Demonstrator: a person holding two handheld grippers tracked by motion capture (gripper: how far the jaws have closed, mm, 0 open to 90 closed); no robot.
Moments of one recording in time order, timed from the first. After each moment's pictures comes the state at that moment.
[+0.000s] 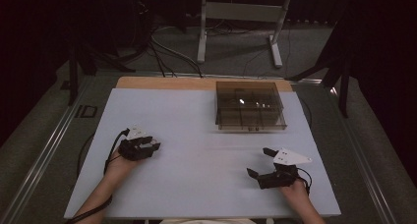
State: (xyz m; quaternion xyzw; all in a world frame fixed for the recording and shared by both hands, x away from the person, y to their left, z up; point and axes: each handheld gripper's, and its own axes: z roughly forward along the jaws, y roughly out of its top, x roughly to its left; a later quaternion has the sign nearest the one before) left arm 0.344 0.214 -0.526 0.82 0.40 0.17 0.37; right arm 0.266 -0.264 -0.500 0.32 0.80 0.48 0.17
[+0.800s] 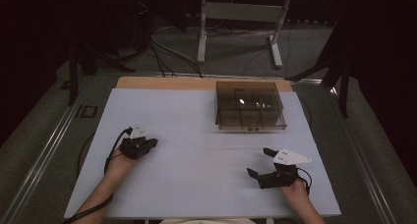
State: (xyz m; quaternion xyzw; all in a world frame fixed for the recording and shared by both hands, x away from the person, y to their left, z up) left arm 0.350 0.213 -0.528 0.83 0.39 0.16 0.36; right arm 0.266 -0.264 -0.500 0.32 0.80 0.48 0.17
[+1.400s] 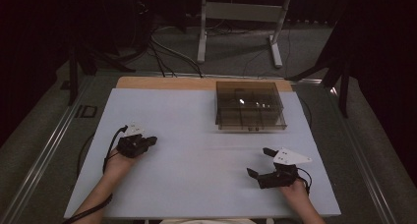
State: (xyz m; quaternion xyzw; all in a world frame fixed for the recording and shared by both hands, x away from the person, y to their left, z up) left arm 0.346 0.216 -0.513 0.82 0.40 0.15 0.39; right arm 0.266 -0.264 -0.500 0.32 0.80 0.48 0.17
